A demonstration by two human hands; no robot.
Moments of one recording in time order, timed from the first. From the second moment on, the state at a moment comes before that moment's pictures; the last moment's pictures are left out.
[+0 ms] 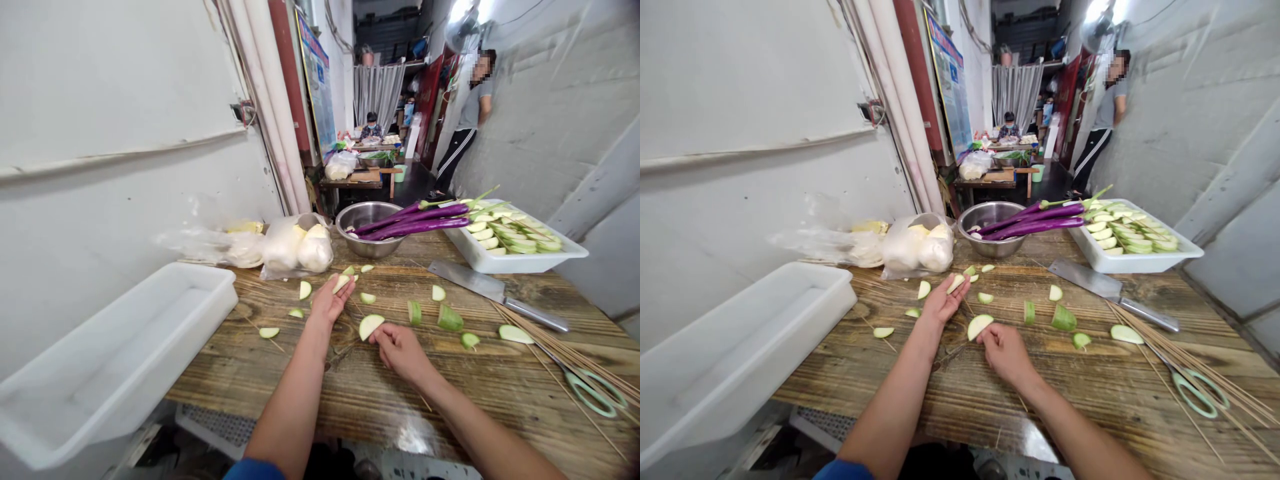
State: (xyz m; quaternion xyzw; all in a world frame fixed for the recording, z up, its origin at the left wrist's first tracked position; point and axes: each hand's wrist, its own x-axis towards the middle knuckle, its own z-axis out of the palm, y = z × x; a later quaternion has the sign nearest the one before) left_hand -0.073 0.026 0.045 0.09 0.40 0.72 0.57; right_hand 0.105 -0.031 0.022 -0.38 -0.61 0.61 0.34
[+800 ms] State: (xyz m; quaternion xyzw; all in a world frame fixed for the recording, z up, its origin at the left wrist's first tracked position) left_hand -0.071 0.026 0.043 0.12 0.43 0.70 0.55; right_hand 0.105 -0.031 0.019 -0.38 -0.63 0.59 0.34
